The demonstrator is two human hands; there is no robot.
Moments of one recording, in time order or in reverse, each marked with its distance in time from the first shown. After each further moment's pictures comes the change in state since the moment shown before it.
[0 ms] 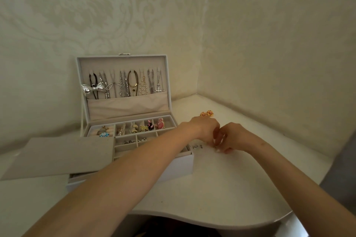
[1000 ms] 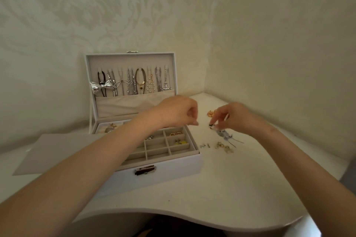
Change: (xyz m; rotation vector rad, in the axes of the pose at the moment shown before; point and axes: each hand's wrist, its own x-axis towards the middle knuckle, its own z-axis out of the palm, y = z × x) left_hand -0.095 -0.038 -0.055 -0.085 0.222 -0.098; right_hand 0.001 -0.041 -0.020 -0.083 0.126 -0.275
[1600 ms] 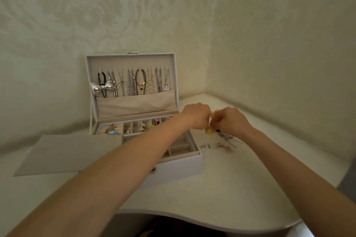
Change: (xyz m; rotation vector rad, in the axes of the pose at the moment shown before) left_hand 0.062 0.014 0.044 0.122 -0.080 -0.048; right_hand 0.025 0.016 0.029 -0.130 0.123 0.105
